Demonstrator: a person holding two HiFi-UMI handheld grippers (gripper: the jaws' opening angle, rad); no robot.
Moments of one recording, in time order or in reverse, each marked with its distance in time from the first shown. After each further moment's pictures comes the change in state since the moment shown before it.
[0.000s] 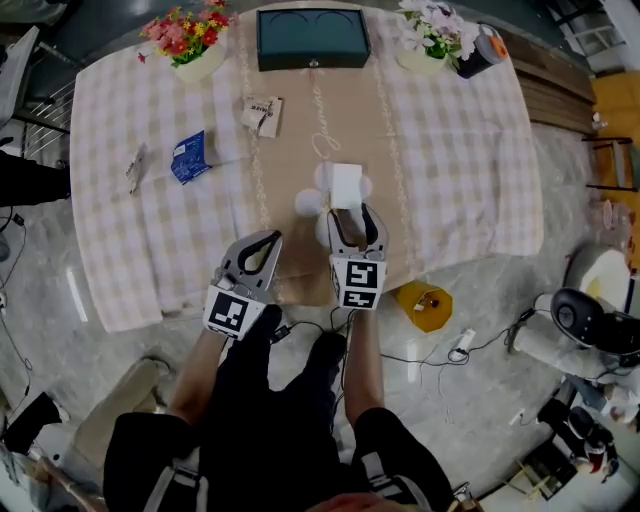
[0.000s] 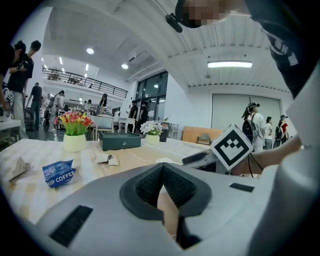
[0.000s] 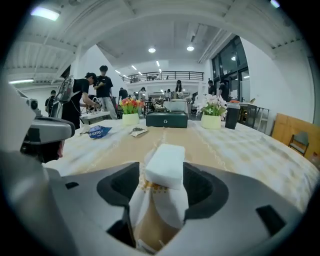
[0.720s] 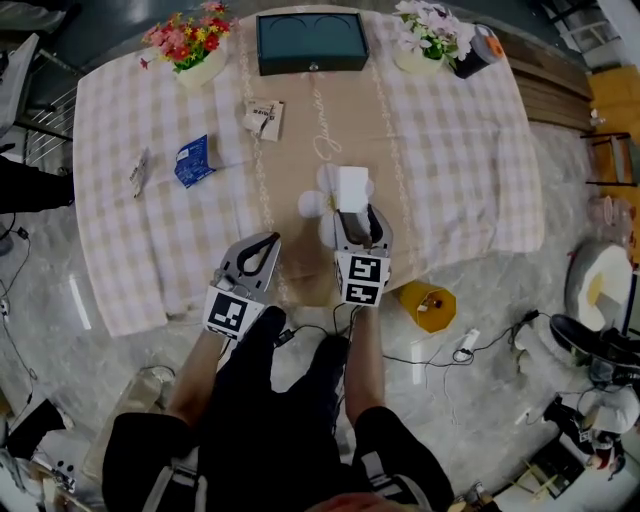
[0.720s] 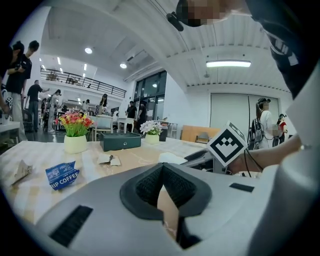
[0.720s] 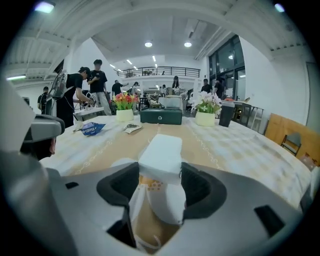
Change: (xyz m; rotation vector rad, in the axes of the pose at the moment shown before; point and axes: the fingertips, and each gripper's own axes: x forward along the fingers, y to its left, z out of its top) left arm -0.006 0.005 0.000 0.009 0.012 -0.009; right arm 0.001 -0.012 -0.006 0.012 0.063 -0.063
